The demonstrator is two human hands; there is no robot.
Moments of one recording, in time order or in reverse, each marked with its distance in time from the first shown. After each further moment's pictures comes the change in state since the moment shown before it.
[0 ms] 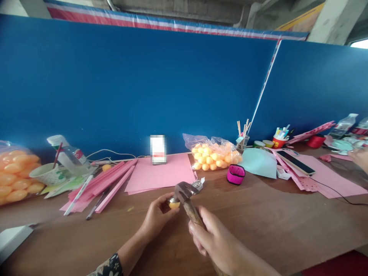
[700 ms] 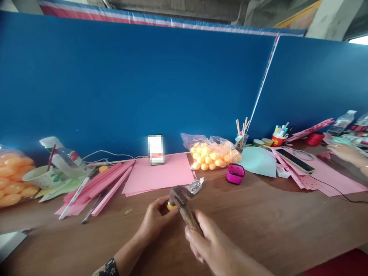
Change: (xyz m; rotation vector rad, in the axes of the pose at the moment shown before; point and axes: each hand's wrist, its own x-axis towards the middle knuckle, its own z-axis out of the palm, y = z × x) left_hand -0.001 0.000 0.002 0.110 0.005 0.036; right_hand 0.002 0.001 0.006 0.018 0.004 0.035
